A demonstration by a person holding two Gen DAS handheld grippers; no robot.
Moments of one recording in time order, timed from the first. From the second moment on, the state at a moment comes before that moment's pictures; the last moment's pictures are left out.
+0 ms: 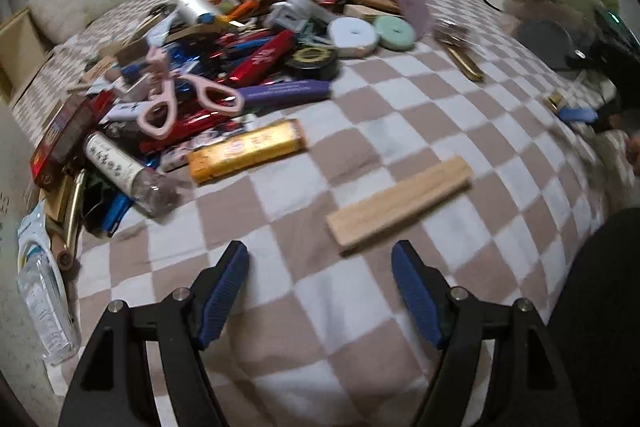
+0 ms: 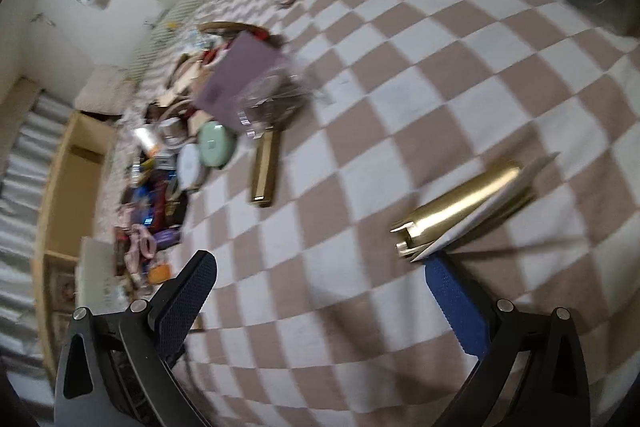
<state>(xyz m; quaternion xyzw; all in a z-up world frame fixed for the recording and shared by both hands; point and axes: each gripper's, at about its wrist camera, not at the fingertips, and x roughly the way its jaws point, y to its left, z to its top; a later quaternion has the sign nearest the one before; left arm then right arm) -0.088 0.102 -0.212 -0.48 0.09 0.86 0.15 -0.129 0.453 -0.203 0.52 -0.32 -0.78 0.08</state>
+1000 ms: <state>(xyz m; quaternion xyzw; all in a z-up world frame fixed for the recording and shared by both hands) -0.092 0.115 -0.206 -0.46 0.06 0.86 0.21 -0.141 0.458 -0.217 0.52 -0.01 -0.86 0.04</state>
